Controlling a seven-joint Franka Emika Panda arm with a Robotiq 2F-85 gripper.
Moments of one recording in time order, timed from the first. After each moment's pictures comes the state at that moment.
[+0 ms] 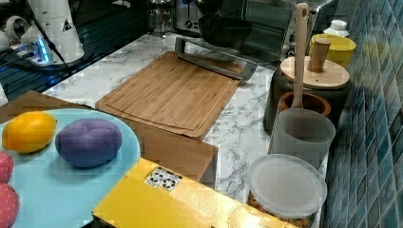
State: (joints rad) arm 0.02 0.01 0.16 -2.35 0.17 0.81 -0.57
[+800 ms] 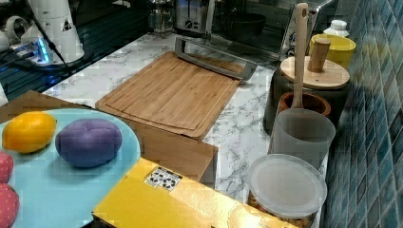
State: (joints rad) arm 0.05 0.12 0.28 -2.28 0.19 0.94 -0.50
